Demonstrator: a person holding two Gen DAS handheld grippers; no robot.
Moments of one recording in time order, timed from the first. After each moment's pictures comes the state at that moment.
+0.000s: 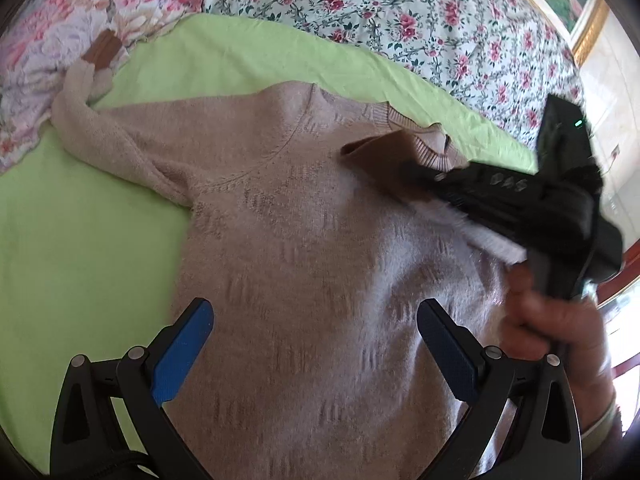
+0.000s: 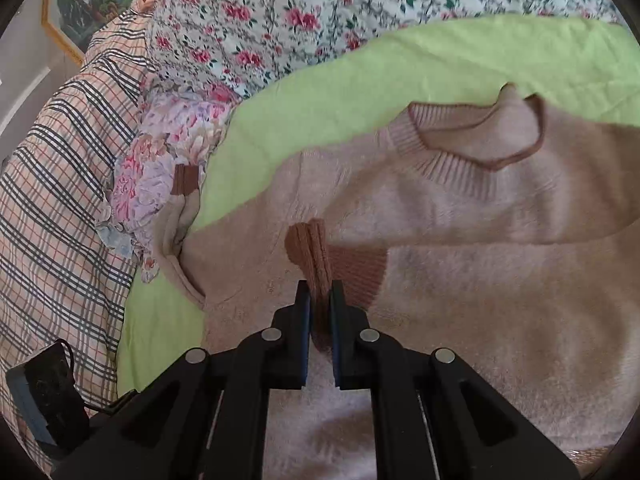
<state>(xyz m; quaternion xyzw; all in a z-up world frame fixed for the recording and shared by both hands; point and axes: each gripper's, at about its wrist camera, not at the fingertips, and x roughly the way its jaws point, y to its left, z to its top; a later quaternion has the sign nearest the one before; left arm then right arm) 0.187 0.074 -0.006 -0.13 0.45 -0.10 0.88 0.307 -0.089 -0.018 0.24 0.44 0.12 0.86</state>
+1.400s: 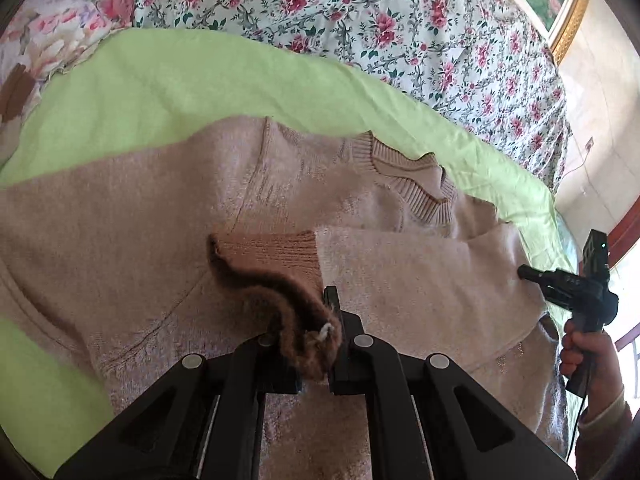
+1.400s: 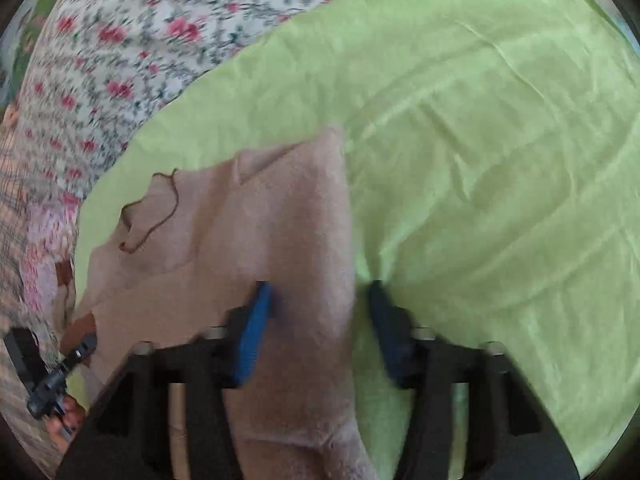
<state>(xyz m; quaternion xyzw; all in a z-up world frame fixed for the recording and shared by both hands) 0.298 0.057 -0.035 -0.12 0.42 -0.17 0.88 0.225 -0.343 -0.014 0.26 0.44 -0.10 0.85</state>
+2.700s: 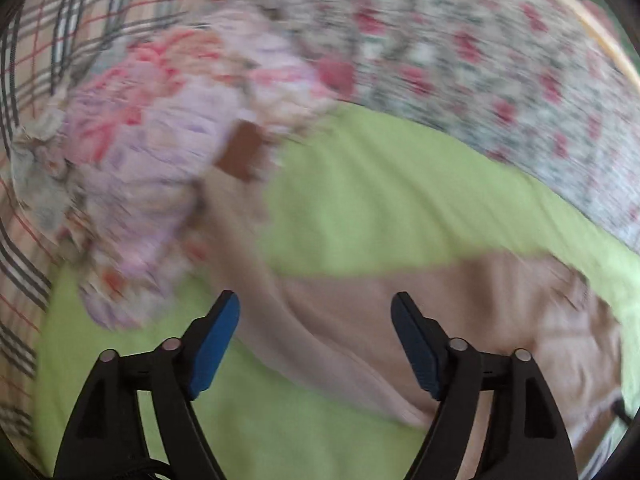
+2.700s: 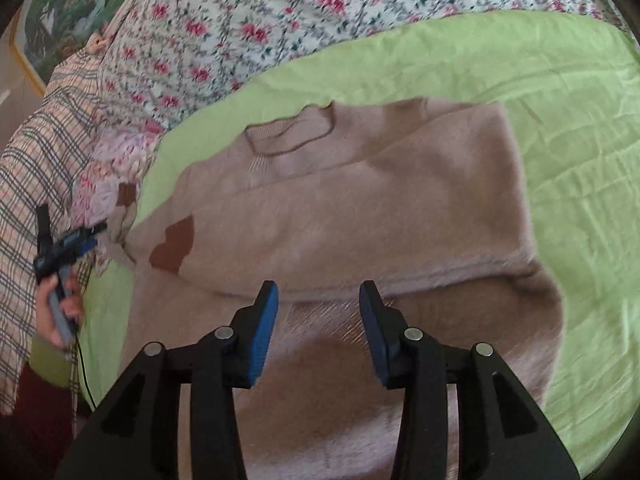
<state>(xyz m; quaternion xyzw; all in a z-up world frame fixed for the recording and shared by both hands) 0.316 0.252 0.038 -0.09 0.40 0.09 0.91 0.157 -0.208 0.018 0.21 0.43 0.00 0.88</state>
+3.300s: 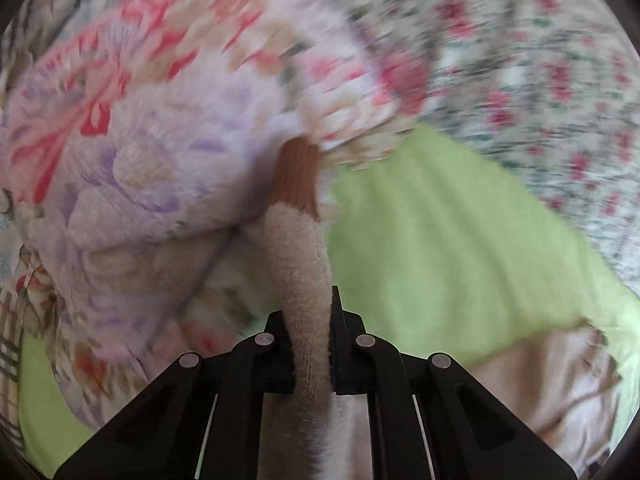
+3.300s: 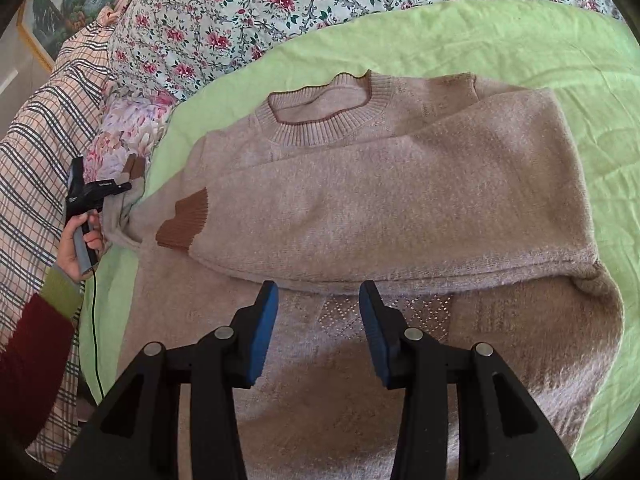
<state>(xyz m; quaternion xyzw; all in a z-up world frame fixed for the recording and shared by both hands) 0.377 0.324 0.022 -0.14 0.40 0.08 0.90 0.175 -0.190 0.005 0.21 0.45 0.03 0.87</state>
